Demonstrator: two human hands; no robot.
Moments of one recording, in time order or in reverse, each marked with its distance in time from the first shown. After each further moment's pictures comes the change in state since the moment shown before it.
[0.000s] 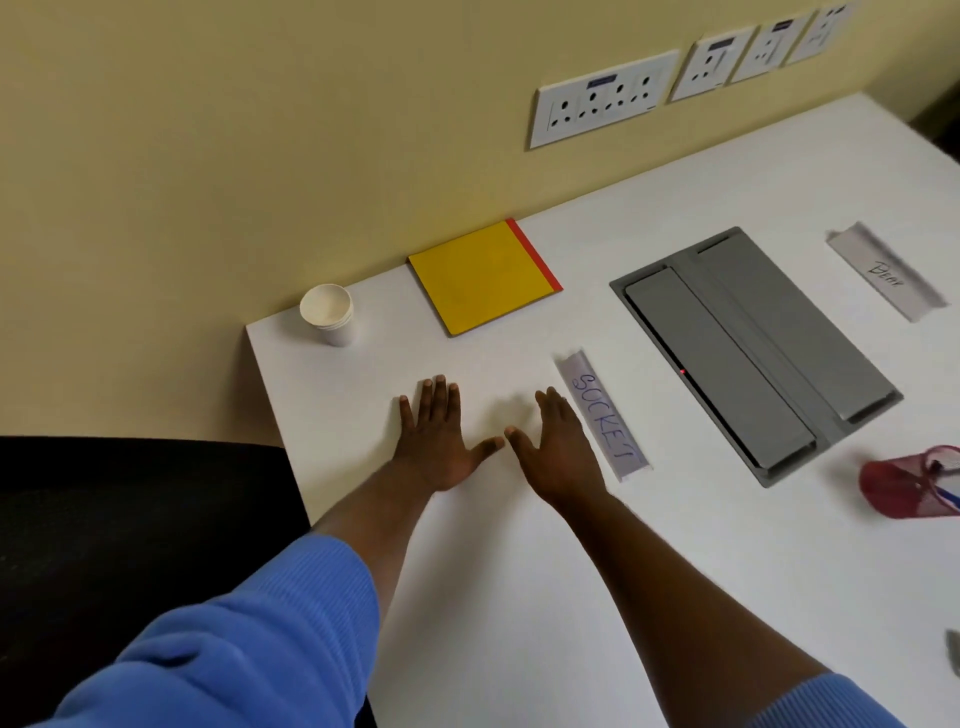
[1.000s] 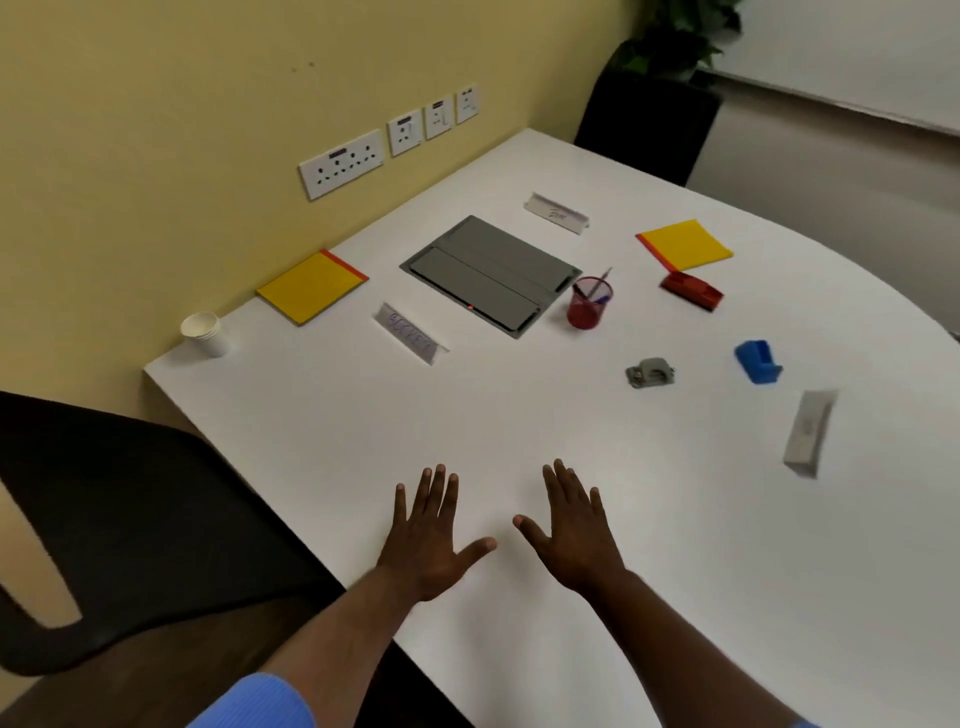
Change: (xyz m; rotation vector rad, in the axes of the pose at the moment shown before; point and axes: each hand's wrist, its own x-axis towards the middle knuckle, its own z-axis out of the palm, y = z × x) left_hand -0.412 0.155 0.110 0.217 -0.002 0.473; right_hand -0.477 0.160 -0.054 -0.165 0.180 0.178
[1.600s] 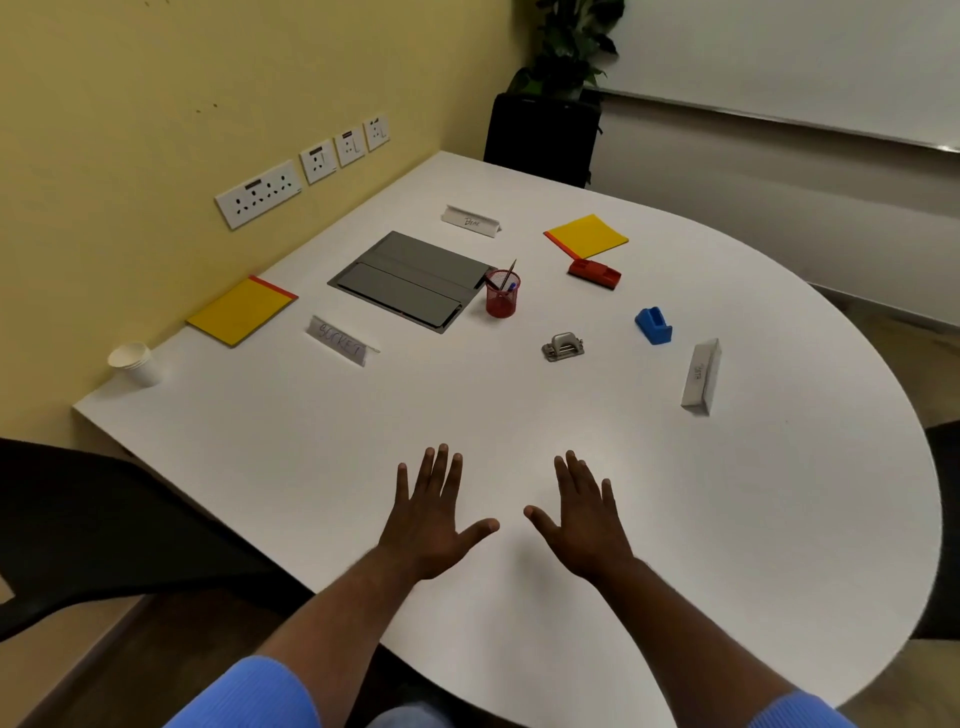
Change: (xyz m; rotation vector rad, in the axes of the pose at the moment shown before) left_hand -0.039 0.114 -0.003 0.087 0.083 0.173; right_hand -0.111 0.091 -0.031 -0.005 0.115 0.147
